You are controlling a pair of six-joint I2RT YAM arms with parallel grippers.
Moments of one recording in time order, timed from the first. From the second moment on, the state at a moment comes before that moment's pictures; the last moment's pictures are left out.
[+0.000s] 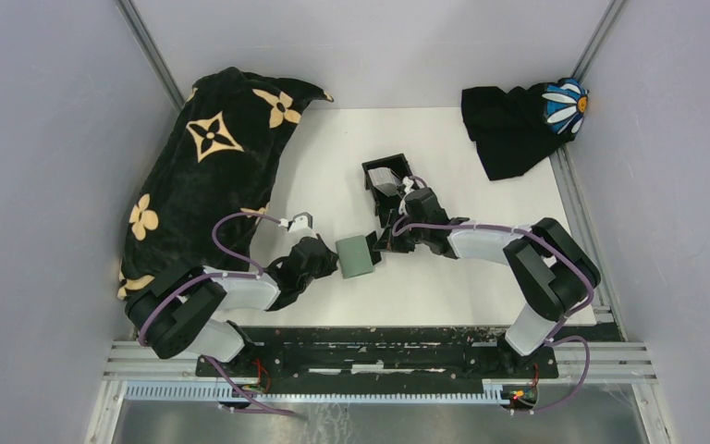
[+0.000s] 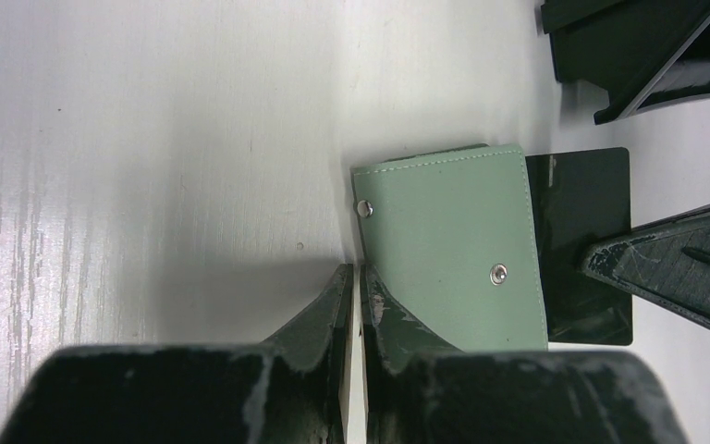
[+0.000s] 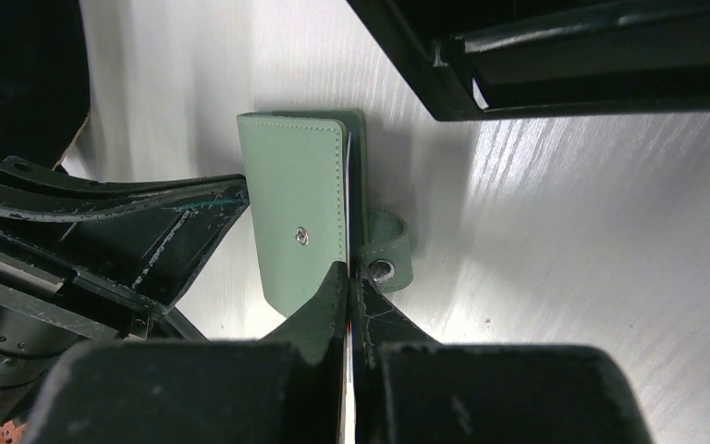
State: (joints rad) left arm -0.76 1.43 0.35 0.45 -0.34 -0.86; right arm 0.62 1.69 0.81 0.12 -0.32 0.75
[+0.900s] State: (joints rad) left arm -0.76 1.44 0.35 0.46 -0.34 -0.86; right arm 0.63 1.62 0.80 0.08 -0.32 0.75
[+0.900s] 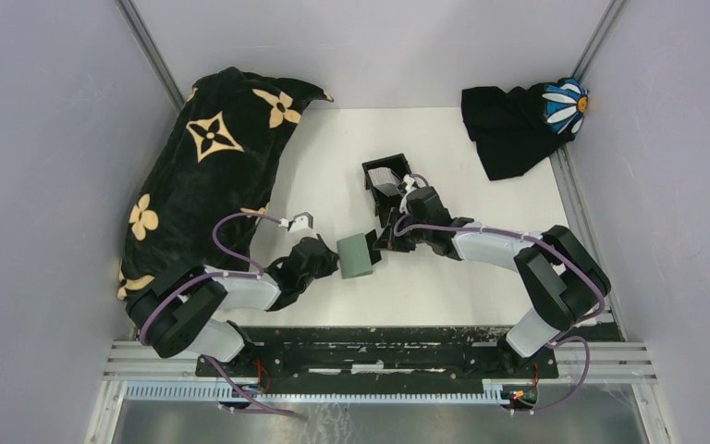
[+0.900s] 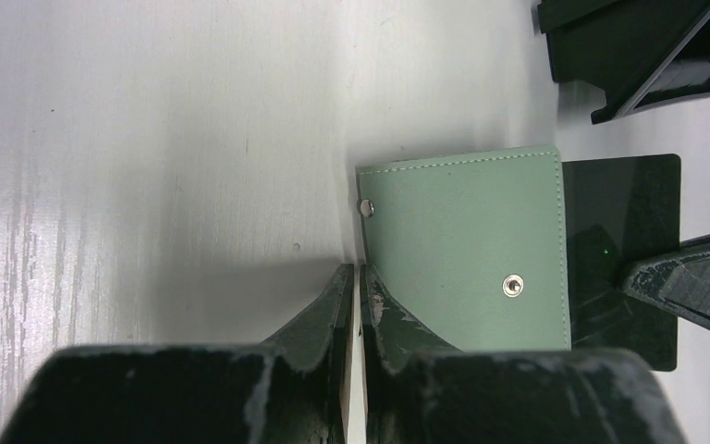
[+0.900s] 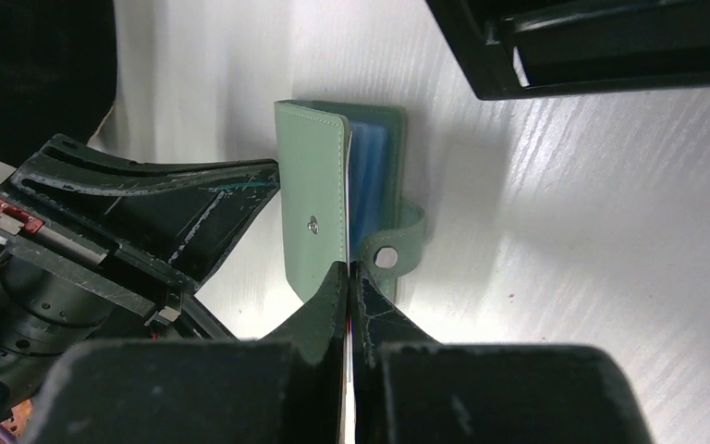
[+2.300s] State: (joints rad) left arm -0.77 1.47 0.35 0.53 -0.31 -0.86; right arm 0.71 1.61 0.84 -0.02 -0.16 0.65
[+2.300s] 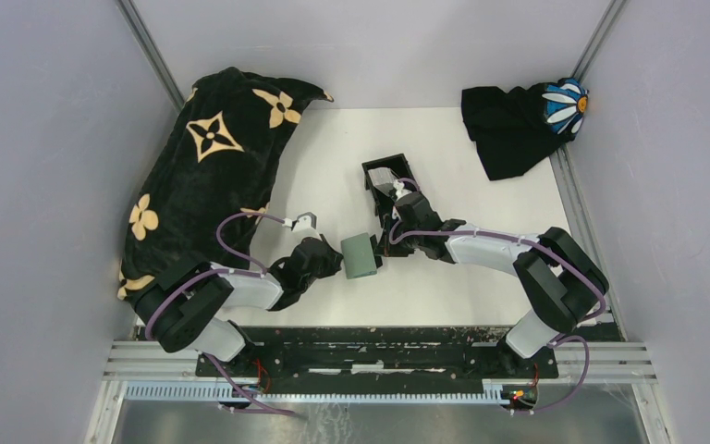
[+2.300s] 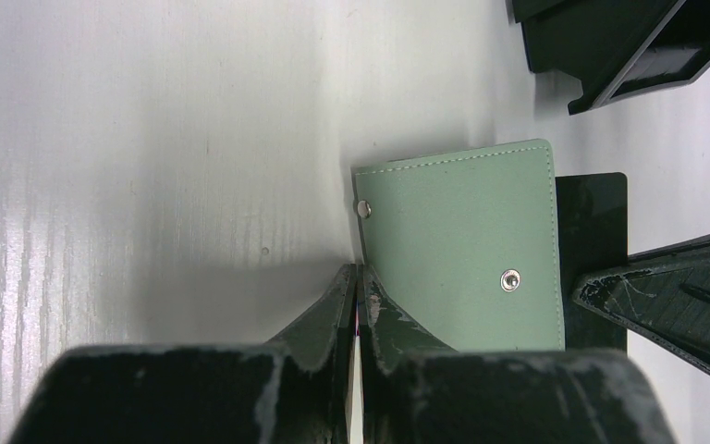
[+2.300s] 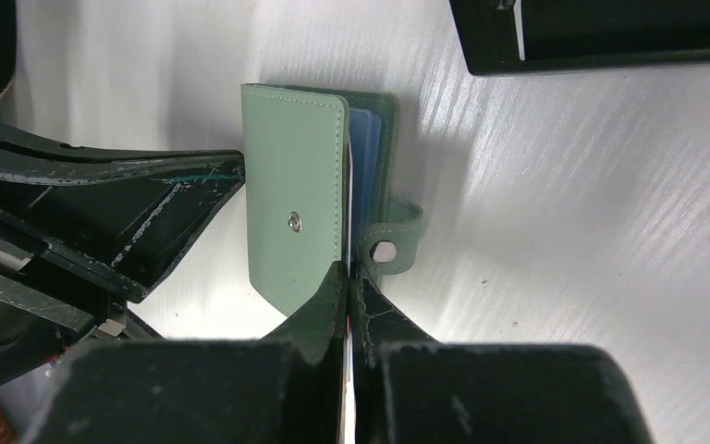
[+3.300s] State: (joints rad) left arm -0.77 1.50 0.35 0.56 -0.30 -0.86; right arm 0.71 1.60 0.85 -0.08 -0.11 0.59
